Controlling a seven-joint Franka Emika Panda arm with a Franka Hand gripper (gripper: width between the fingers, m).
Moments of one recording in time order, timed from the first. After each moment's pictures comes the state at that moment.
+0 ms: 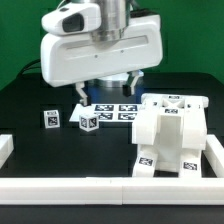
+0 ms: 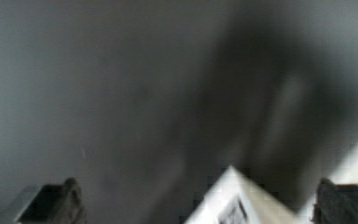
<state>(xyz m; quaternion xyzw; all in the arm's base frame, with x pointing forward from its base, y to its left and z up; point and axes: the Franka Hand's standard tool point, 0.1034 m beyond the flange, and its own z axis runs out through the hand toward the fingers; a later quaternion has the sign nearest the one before) 0.506 -0.055 0.087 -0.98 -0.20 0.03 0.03</state>
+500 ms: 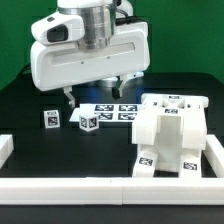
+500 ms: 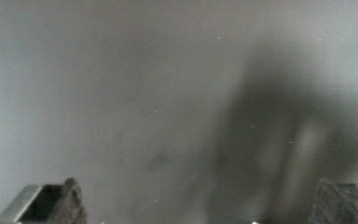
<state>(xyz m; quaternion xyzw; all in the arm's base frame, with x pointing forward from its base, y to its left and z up) 0.506 -0.060 0.087 -0.99 -0.16 0.05 0.04</state>
